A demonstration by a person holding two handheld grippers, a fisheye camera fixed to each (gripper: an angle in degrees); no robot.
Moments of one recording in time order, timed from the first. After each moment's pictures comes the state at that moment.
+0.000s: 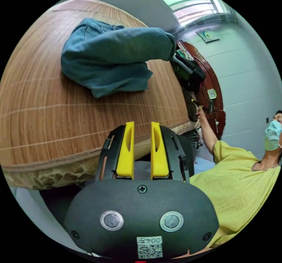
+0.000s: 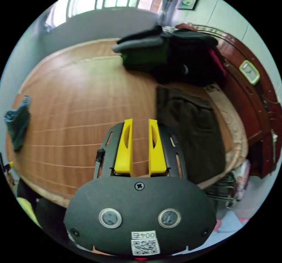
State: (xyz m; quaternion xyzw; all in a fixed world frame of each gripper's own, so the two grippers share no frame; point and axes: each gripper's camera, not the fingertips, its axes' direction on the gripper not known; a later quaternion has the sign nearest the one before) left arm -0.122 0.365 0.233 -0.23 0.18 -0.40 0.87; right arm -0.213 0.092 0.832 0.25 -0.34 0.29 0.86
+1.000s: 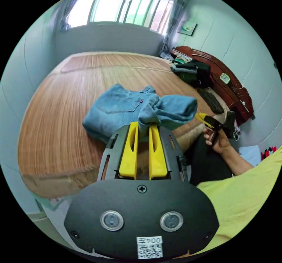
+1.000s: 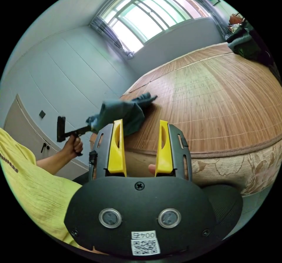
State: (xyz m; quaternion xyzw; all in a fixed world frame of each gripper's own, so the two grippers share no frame) left arm -0.054 0.322 0.083 -0.17 0.01 -0.25 0.95; right arm -0.525 0.219 0.624 0.44 -0.63 0.16 0.61
